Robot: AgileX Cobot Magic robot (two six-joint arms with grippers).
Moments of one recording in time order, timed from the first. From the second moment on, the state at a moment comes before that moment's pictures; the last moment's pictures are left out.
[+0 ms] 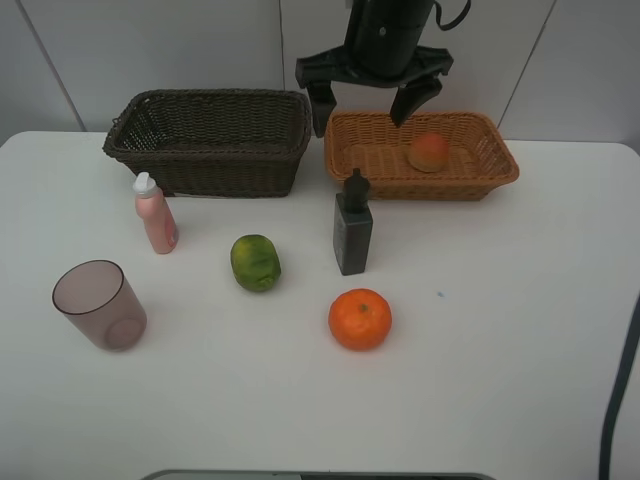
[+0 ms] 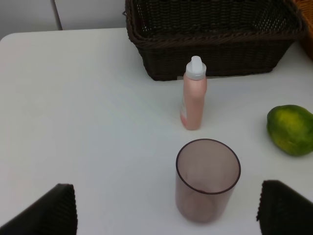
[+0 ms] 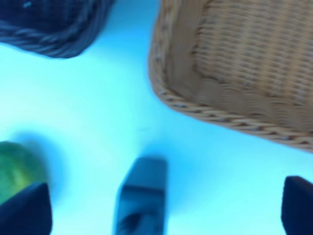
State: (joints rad) left arm -0.03 -0.01 -0.50 -0.06 1.06 0.04; right arm 0.58 2.04 -1.88 -0.10 1.22 0.31
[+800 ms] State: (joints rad) left arm -0.03 -0.01 -0.50 -0.06 1.06 0.04; right arm 0.65 2.04 -1.71 -0.12 1.22 0.46
